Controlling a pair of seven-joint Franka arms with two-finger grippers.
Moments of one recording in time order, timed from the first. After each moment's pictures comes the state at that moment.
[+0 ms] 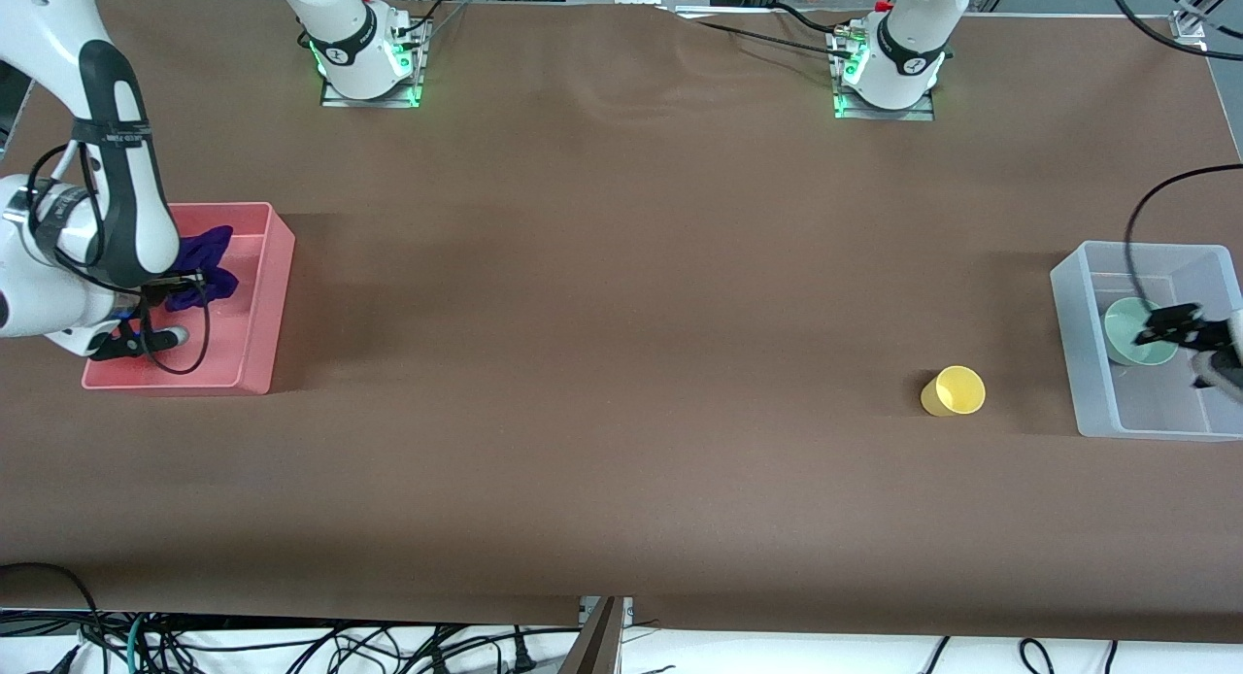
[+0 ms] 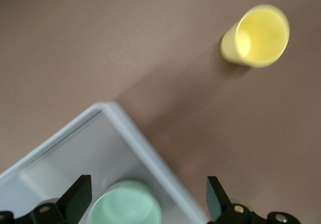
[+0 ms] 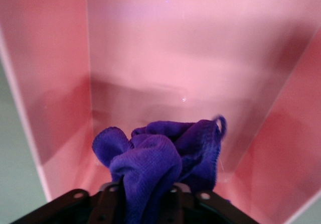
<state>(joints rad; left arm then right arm) 0.50 0.55 -0.26 -1.46 0.14 1.87 0.84 0.01 0.46 -0.27 -1.84 -0.06 1.88 -0.42</state>
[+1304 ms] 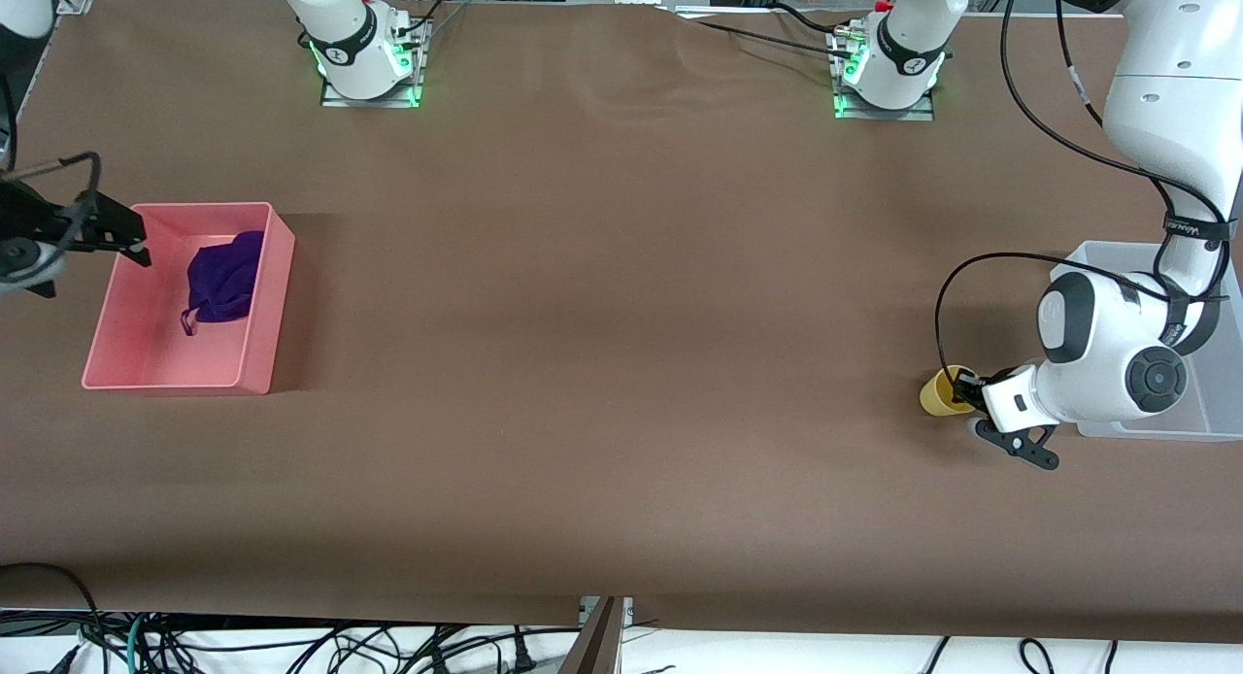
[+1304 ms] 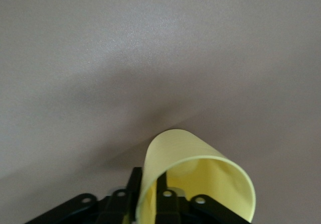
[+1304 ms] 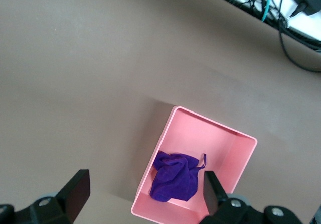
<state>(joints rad) 0.29 0.73 -0.26 -1.57 0.14 2.13 0.43 0.01 0.19 -0.01 -1.34 -0.05 1.59 -0.41</state>
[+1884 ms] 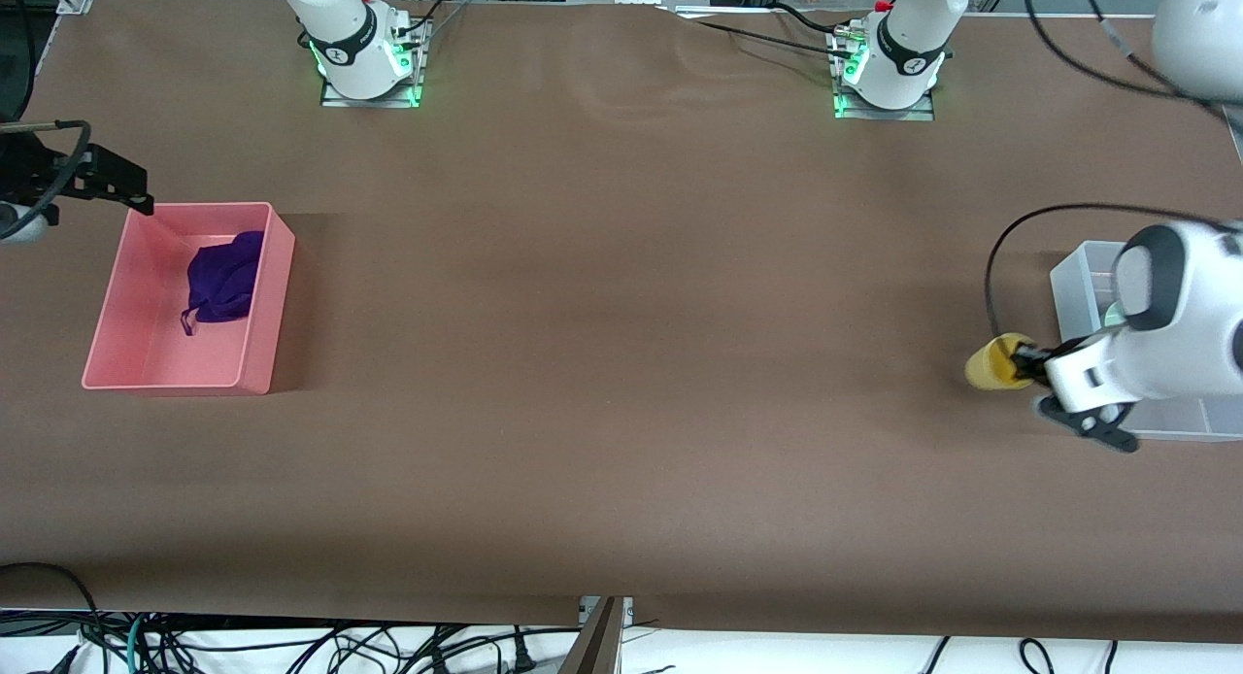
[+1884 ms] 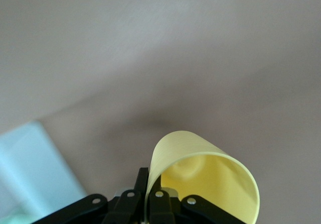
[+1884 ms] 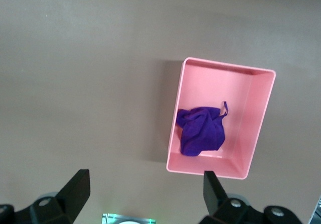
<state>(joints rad) 0.32 0.51 -0.24 -1.53 0.19 1.83 0.45 0.01 0.14 0.02 -1.36 -0.05 1.40 -0.13</state>
